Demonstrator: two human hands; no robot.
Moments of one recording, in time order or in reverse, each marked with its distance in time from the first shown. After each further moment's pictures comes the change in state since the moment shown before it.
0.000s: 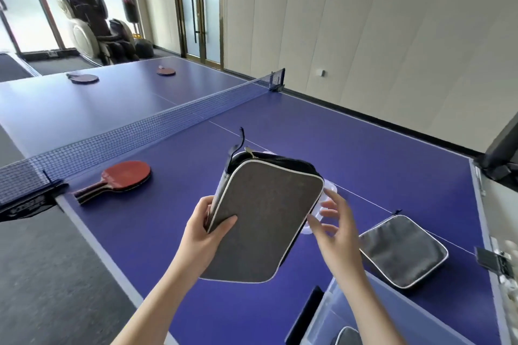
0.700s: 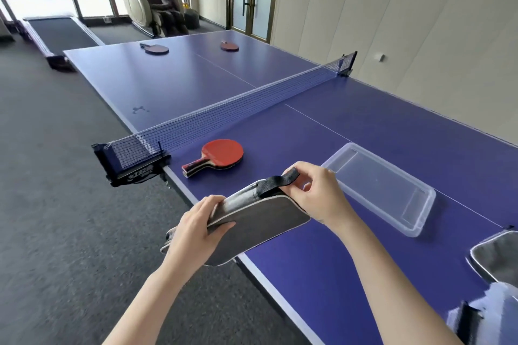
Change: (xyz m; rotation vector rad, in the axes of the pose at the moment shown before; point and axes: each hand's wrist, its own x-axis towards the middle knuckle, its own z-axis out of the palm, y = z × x) left_hand 0.002 -0.077 -0.322 0.667 0.132 0.219; right_hand -0.025 -0.148 0.315 -0.225 -0.522 -0.144
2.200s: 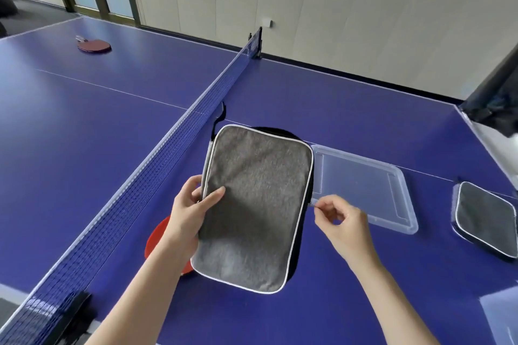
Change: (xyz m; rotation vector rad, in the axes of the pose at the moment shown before) left_hand 0.372 -0.090 0.060 -1.031 -0.504 -0.513; right_hand 0.181 0.118 0.053 -0.114 0.639 0.377
